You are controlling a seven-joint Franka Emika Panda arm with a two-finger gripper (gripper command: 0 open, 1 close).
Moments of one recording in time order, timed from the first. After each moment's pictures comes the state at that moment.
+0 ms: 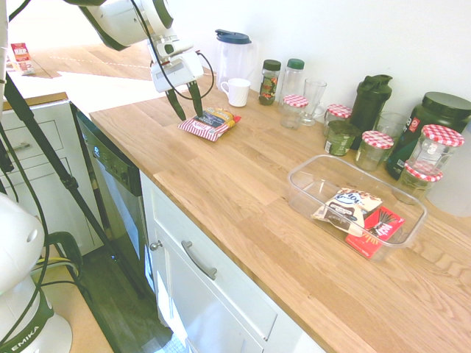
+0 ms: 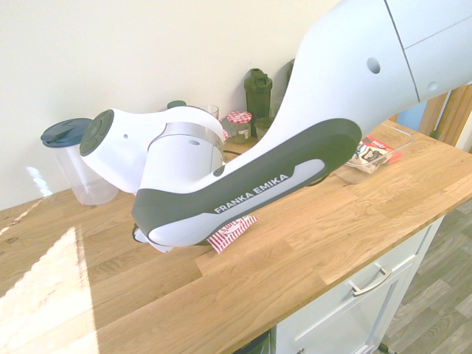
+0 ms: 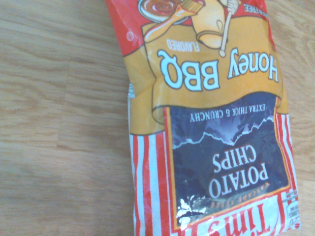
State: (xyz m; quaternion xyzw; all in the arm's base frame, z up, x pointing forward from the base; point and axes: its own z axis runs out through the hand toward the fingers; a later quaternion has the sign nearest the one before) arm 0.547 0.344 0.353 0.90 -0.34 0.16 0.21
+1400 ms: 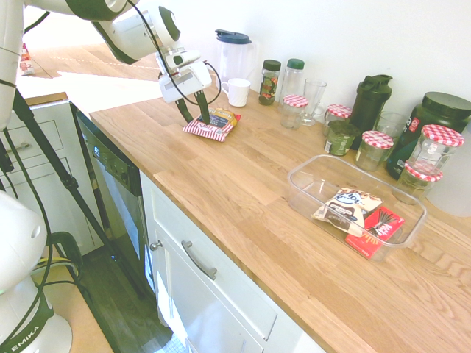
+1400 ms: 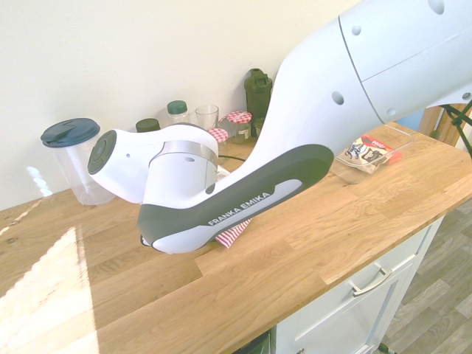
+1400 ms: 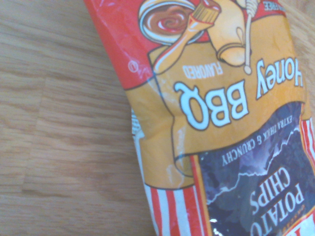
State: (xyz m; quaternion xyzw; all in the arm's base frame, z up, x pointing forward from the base) arm 0.567 0.335 0.324 0.90 -0.32 0.17 0.24
